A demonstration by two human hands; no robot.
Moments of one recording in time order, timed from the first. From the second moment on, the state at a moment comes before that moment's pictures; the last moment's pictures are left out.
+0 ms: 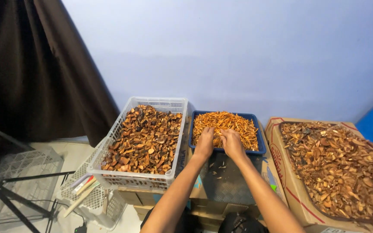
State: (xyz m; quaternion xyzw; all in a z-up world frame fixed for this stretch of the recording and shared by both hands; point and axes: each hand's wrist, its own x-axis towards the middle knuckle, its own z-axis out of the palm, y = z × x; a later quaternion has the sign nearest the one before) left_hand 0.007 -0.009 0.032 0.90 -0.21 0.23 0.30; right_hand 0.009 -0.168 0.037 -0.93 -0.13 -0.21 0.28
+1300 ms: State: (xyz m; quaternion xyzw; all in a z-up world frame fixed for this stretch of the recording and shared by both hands) left_hand -0.097 0.008 -0.026 0.88 -0.20 0.19 0.38; right_hand -0.134 -0.147 -0.008 -0.95 -0.12 -0.06 0.30
